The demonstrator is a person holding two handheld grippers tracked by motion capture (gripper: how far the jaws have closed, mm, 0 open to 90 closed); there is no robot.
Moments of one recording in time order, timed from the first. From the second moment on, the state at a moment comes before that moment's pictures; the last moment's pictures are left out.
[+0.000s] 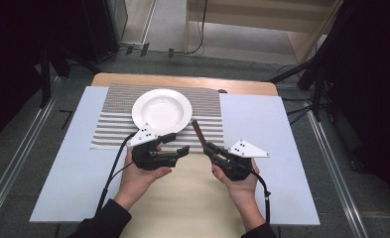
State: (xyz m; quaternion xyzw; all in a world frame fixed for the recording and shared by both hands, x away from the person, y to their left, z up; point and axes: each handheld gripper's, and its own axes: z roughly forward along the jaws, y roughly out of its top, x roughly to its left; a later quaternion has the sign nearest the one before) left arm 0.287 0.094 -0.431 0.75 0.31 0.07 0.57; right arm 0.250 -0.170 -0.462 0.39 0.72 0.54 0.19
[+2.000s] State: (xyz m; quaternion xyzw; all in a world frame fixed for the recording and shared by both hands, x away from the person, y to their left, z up) left arm 0.292 0.104 -0.427 0.74 0.33 -0.06 0.58; right arm 0.222 -0.175 -0.461 0.37 0.71 0.57 0.20
